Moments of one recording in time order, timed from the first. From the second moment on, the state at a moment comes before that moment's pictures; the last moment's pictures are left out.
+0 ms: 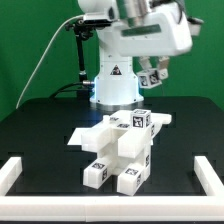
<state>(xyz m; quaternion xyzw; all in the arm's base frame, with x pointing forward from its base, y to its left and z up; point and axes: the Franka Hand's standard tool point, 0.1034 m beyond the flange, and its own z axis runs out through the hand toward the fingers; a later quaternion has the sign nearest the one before) 0.486 0.045 0.185 -0.86 0.49 0.06 0.11</state>
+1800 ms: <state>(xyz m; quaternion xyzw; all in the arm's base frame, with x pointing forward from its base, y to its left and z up) 0.502 -0.019 0.142 -0.96 0.29 0.01 0.02</state>
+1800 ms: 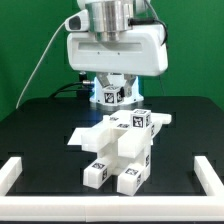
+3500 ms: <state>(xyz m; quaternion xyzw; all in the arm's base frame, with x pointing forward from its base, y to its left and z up) 0.495 -0.024 0.116 -0.96 0.28 0.01 -0.01</state>
